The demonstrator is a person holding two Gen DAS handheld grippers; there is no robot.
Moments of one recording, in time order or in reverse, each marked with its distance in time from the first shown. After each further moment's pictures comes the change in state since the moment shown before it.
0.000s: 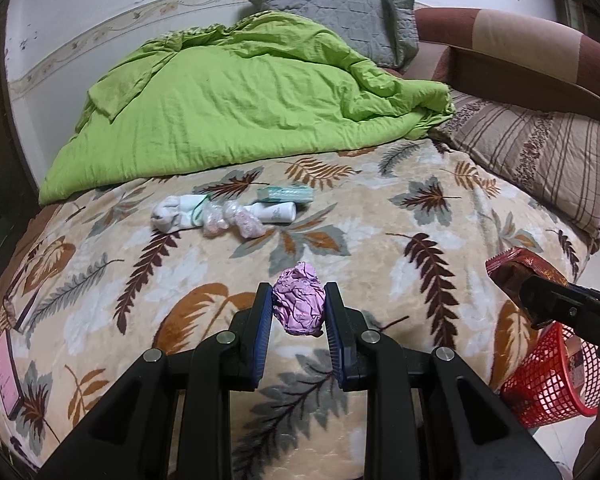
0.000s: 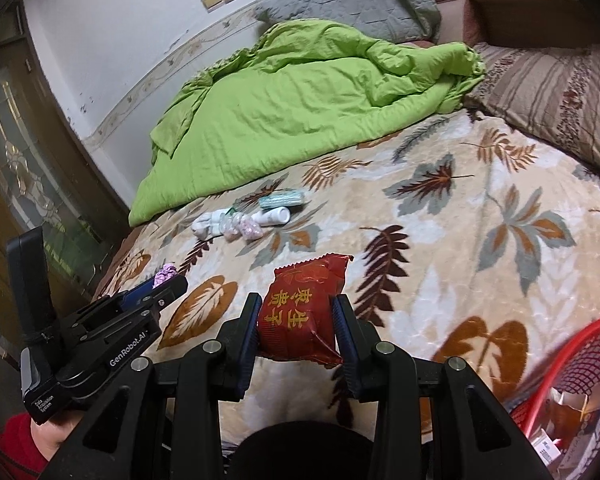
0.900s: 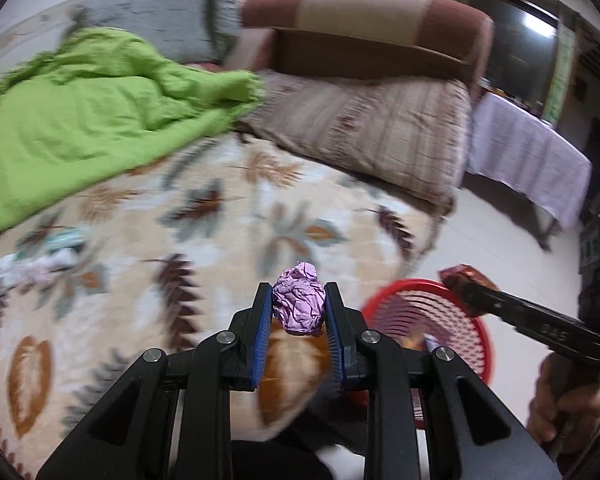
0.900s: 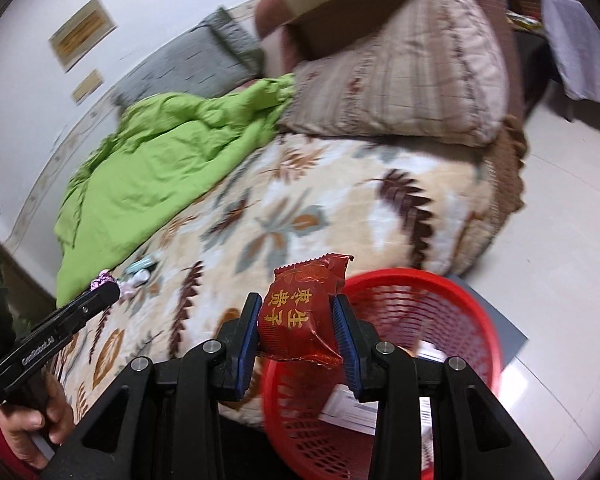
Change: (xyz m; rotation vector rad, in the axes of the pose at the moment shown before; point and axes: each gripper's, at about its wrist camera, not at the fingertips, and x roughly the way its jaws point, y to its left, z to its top) left arm -0.027 -0.193 0.023 0.211 0.069 -0.522; right arm -0.163 -0.167 -0.036 0.330 -0.134 -0.319
